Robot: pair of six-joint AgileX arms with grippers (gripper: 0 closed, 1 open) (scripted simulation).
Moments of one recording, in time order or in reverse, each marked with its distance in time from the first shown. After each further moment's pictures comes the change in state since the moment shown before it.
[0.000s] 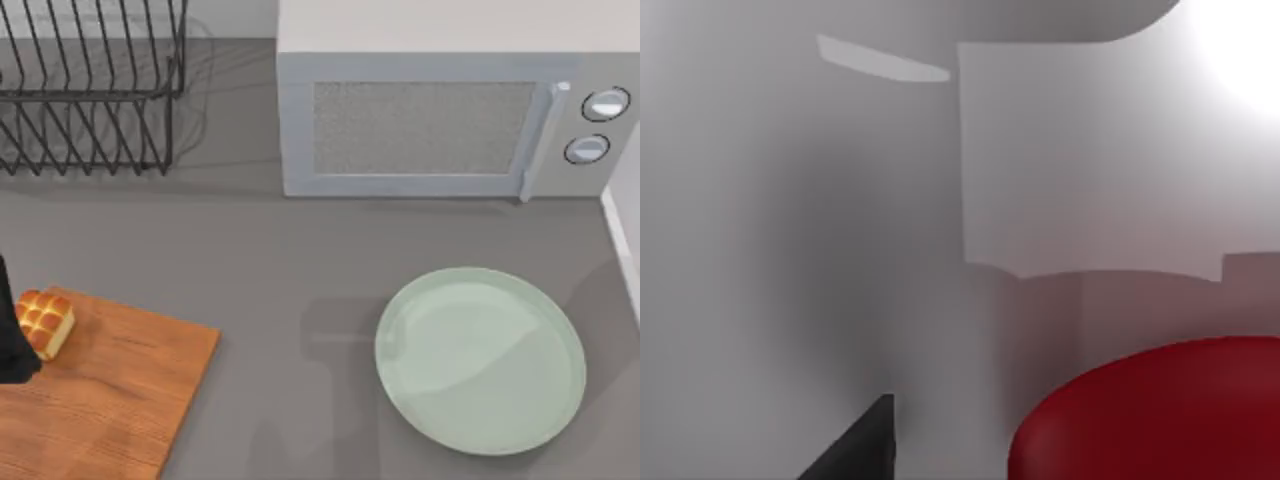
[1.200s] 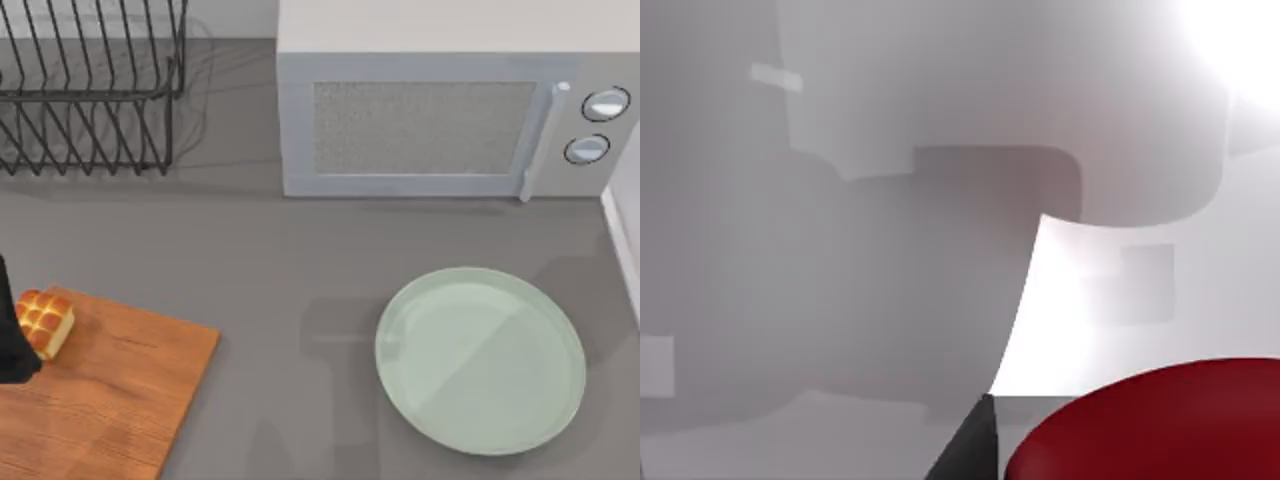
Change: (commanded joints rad) left arm 0.000 0.000 0.000 0.000 0.000 0.000; right arm 0.001 -0.194 0.101 -0.258 -0.016 0.005
